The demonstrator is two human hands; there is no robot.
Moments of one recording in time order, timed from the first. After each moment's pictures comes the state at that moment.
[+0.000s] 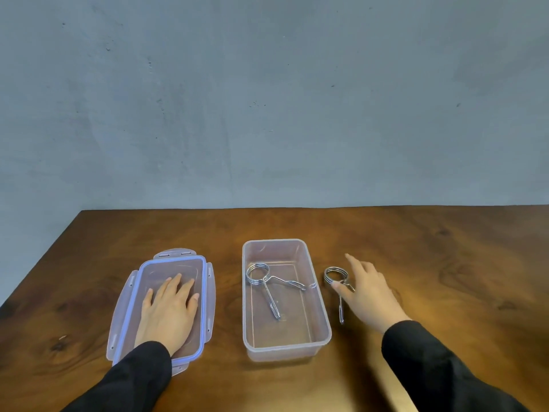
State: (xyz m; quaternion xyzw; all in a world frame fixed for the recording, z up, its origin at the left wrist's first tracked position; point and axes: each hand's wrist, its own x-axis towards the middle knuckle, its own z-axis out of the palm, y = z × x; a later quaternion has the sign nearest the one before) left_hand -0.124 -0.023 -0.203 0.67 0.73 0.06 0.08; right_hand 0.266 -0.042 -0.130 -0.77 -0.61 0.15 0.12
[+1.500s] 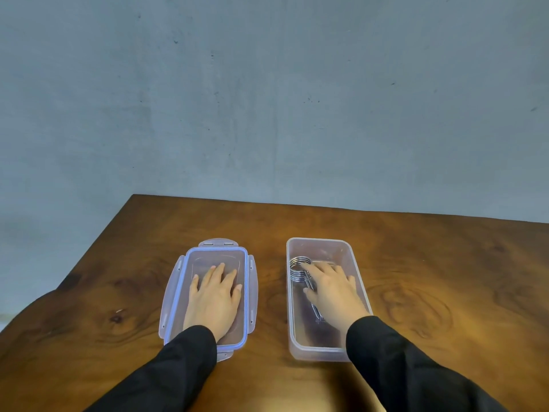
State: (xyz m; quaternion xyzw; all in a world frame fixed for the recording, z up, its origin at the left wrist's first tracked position) left_hand -0.125 -0.027 -0.197 0.68 0.73 0.08 0.09; right_hand 0.127 -0.017 -0.146 -0.65 -0.75 0.11 0.09
